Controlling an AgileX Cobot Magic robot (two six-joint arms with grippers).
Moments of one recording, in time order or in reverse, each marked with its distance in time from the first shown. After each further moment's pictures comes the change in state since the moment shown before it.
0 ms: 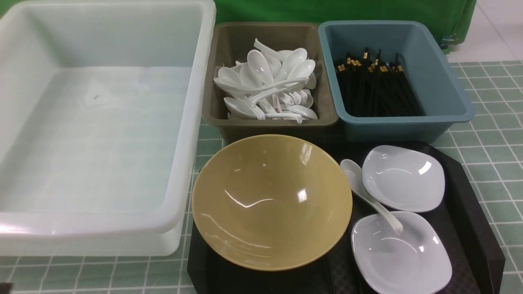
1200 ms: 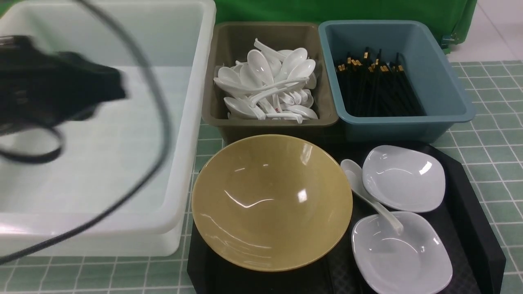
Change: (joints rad) right arm 0.153 0.412 -0.411 0.000 0.808 0.023; left arm -0.423 1.089 -1.063 -0.112 1.045 -0.068
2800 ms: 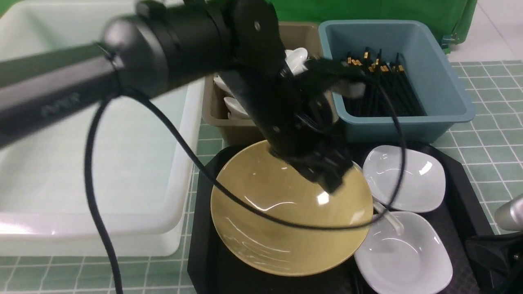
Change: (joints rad) right arm 0.351 0.367 -0.016 0.070 0.094 -0.140; left arm -0.265 0.749 -0.573 -0.176 0.440 0.343
